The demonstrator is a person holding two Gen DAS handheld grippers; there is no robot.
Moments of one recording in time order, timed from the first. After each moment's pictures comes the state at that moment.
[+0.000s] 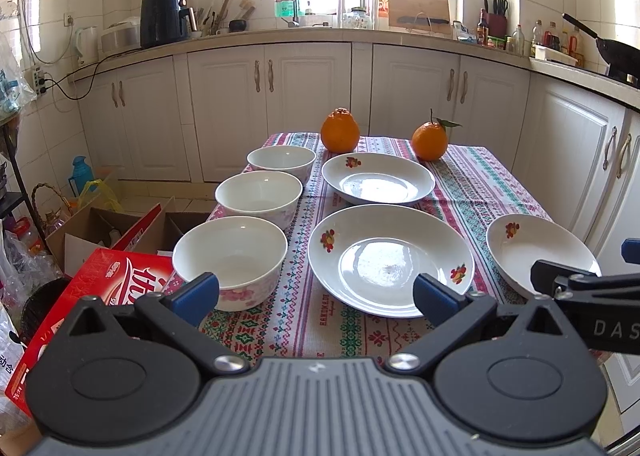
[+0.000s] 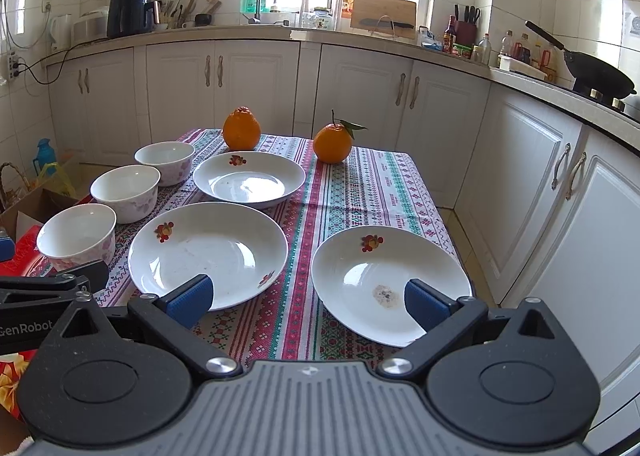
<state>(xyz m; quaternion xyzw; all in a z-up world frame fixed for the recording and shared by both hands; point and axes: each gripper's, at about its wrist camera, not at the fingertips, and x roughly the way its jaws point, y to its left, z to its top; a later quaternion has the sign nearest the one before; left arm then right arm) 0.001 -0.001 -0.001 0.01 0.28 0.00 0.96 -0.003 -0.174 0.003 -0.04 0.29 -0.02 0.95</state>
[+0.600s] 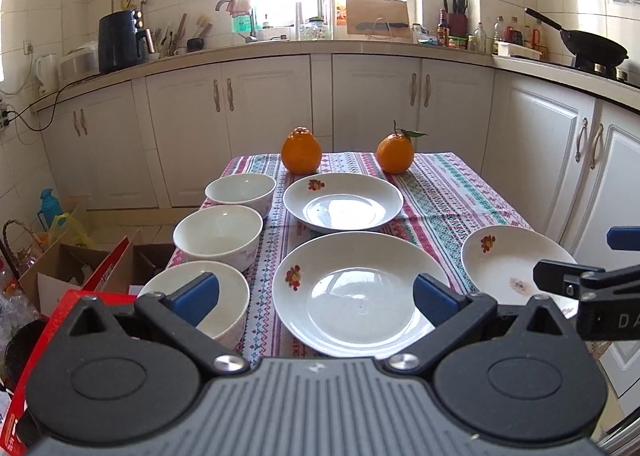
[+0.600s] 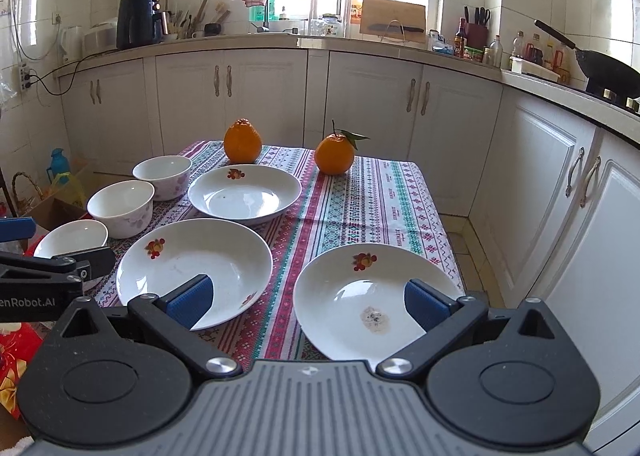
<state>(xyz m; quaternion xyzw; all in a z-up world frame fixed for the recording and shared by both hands) 0.033 -0.014 0.013 0.04 0.26 -0.06 0.96 0.014 -0.216 0.012 -0.03 0.28 0.01 0.96</state>
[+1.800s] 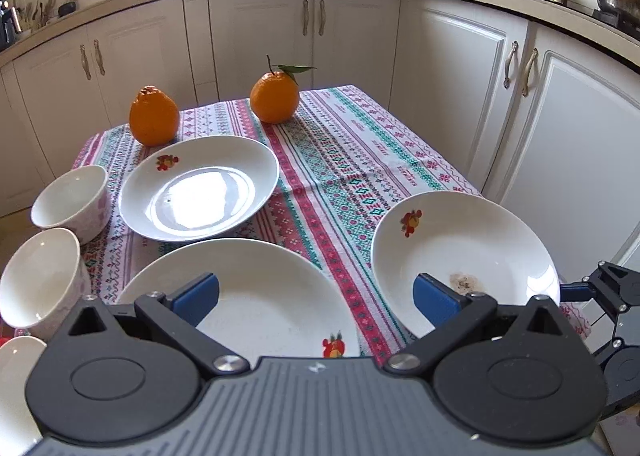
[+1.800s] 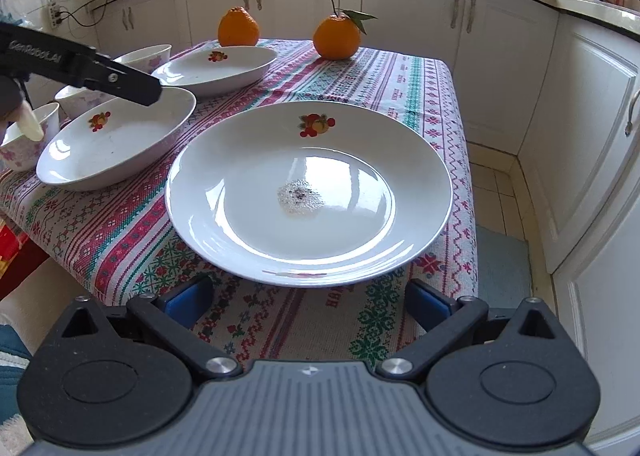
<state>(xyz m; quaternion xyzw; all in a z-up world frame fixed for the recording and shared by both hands) 0.149 -0.109 -0.021 0.08 0.36 -0.21 0.90 0.058 -0.327 -0.103 -0.04 0.39 0.11 0.91</state>
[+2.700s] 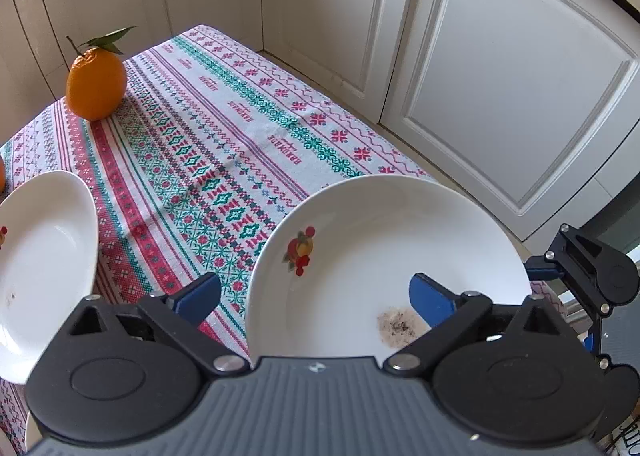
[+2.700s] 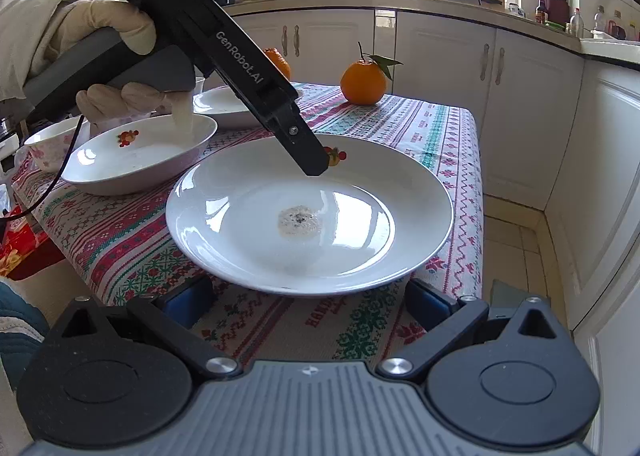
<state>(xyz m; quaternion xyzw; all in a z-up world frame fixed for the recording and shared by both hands) 0.224 -0.219 -0.048 0.18 0.46 -0.37 0.79 0.051 -0.347 -0.114 -0.05 0.31 0.17 0.94</state>
